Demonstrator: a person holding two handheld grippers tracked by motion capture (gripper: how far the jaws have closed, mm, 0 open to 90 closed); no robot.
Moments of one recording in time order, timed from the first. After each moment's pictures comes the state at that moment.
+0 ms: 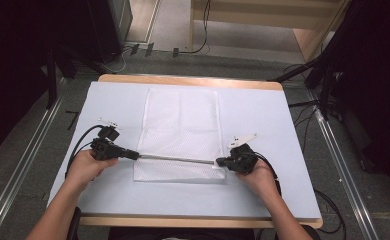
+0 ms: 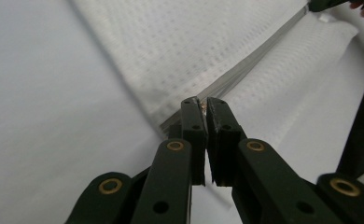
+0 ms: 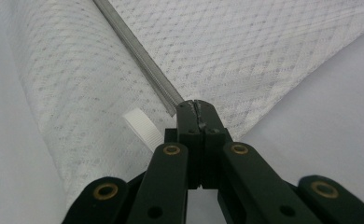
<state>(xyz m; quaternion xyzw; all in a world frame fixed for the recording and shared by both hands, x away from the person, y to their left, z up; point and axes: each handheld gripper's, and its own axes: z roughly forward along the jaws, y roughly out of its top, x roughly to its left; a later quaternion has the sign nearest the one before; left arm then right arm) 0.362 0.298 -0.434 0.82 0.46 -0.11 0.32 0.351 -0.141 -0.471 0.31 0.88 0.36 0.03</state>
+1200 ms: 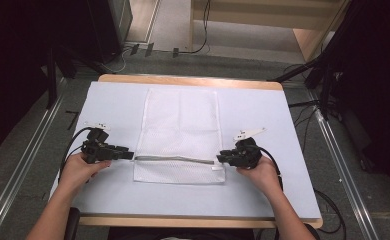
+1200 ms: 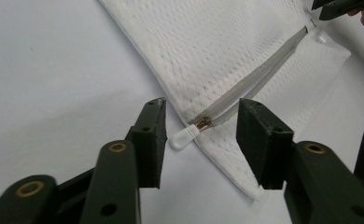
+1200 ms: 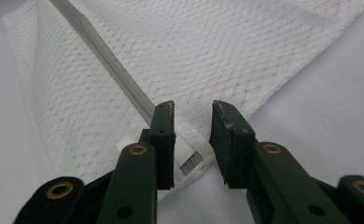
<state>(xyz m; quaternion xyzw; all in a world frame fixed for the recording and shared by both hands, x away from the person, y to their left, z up) 0.352 0.318 -0.436 0.80 0.45 -0.06 0.38 0.363 -0.153 -0.463 0.34 0.85 0.40 0.00</state>
